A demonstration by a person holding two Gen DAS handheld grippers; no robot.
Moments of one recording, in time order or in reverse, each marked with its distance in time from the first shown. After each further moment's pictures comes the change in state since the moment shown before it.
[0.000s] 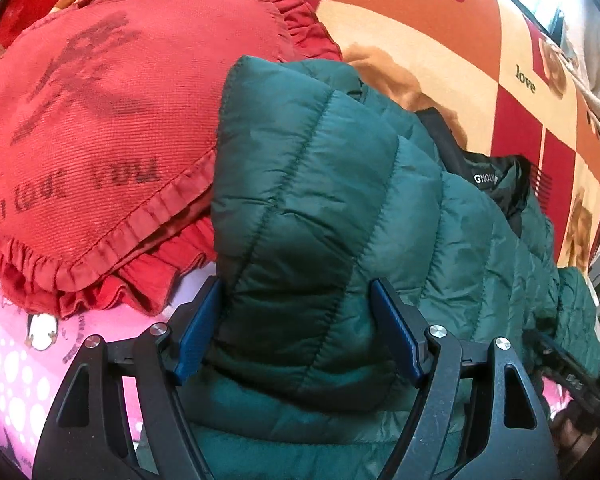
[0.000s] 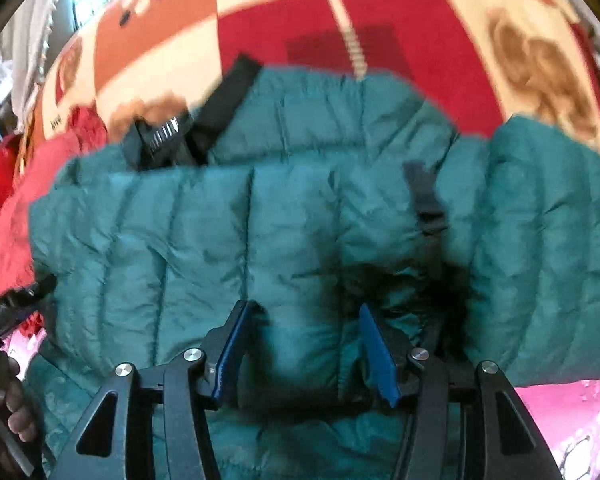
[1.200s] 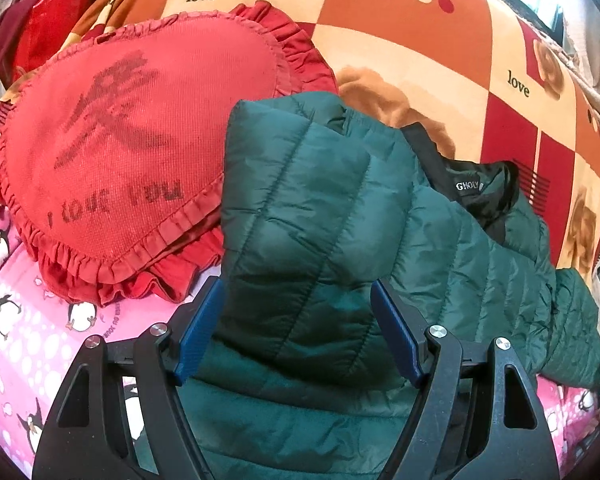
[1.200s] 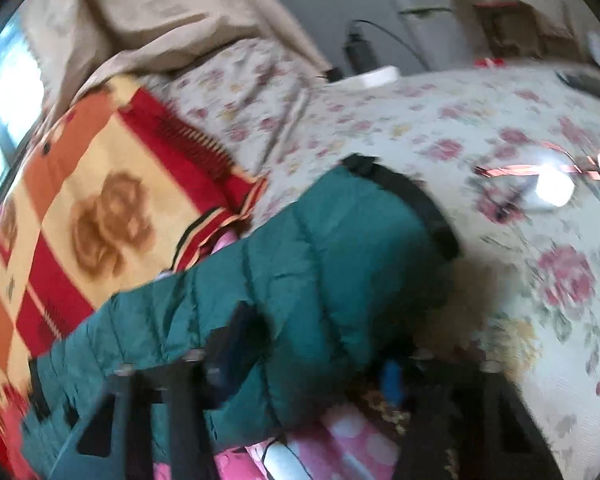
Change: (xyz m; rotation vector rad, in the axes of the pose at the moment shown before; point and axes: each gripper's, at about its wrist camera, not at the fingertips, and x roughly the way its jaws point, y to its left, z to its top) left arm -0.040 -0.022 0.002 0.021 -0.017 0.075; right arm -0.157 -0.384 -0.067 0.741 -0.280 -0.301
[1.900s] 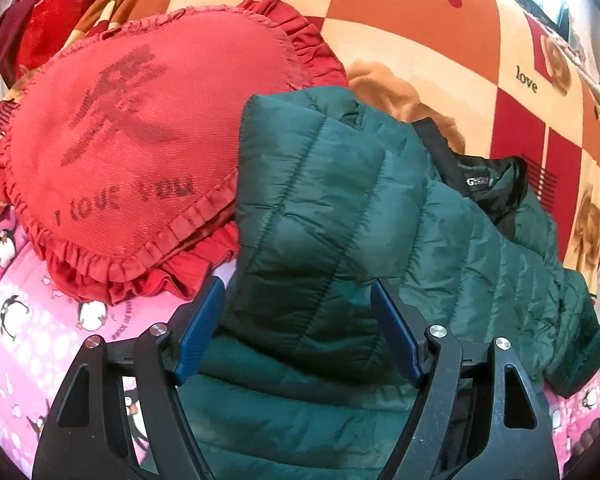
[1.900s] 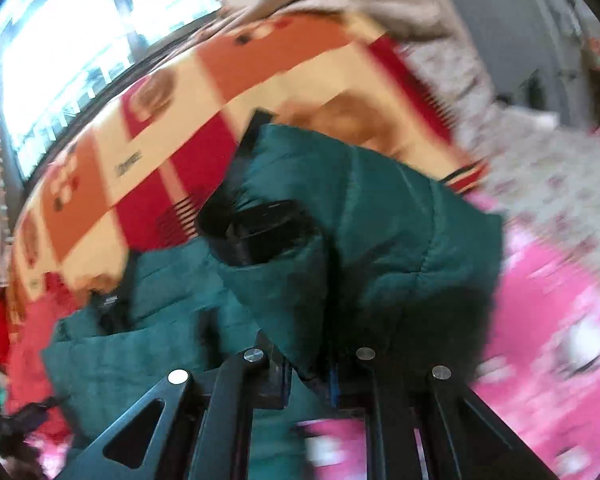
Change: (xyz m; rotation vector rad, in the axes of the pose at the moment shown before) left arm 0.001 0.007 0.003 0.011 0.024 0.036; right arm -0.034 0.227 -0.127 -0.360 0.051 0.272
